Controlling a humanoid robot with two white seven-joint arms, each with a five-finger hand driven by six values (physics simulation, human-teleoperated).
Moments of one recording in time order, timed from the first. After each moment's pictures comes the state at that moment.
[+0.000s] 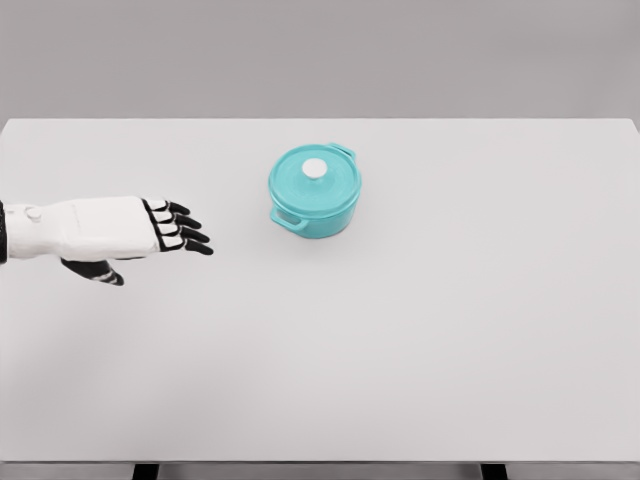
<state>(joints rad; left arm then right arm) -0.65 1.09 -0.74 -1.76 -0.26 -0.61 -0.53 0.00 0.00 0.15 0.11 0.07 -0.28 0.28</state>
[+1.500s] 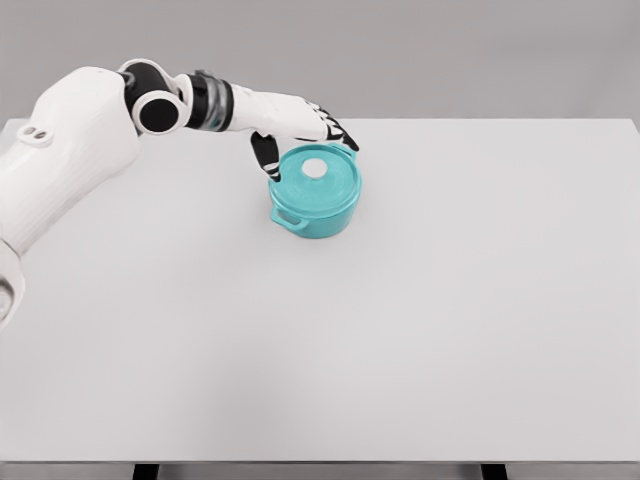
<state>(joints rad) -1.25 0.29 -1.18 -0.82 -0.28 -0.61 -0.53 0.00 0.00 0.15 0.11 0.07 -0.28 0.28</state>
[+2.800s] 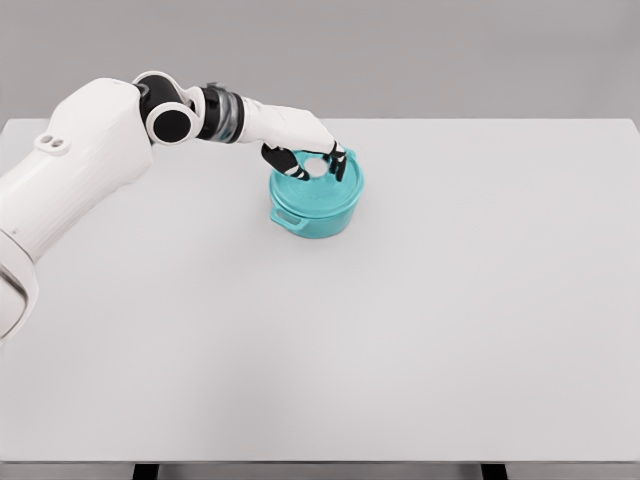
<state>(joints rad) -1.23 0.27 -1.19 -0.80 -0.28 -0.61 -0.53 0.00 0.00 0.15 0.11 0.07 -0.28 0.28</state>
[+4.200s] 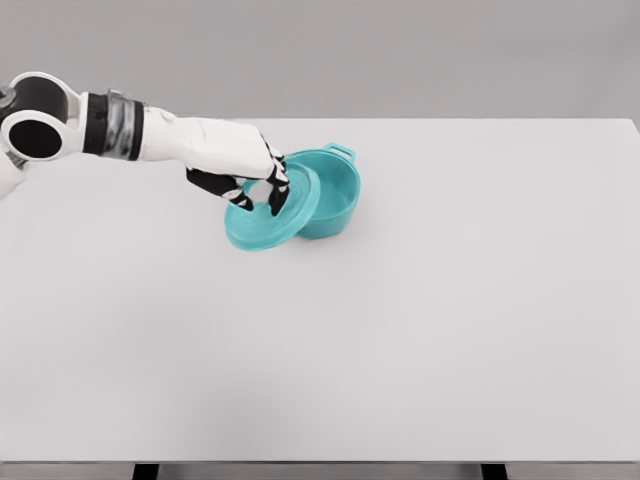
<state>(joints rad) -1.25 0.73 -1.28 -1.39 -0.01 -0.61 -0.56 0.00 0.00 0.15 0.11 0.07 -0.28 0.28</state>
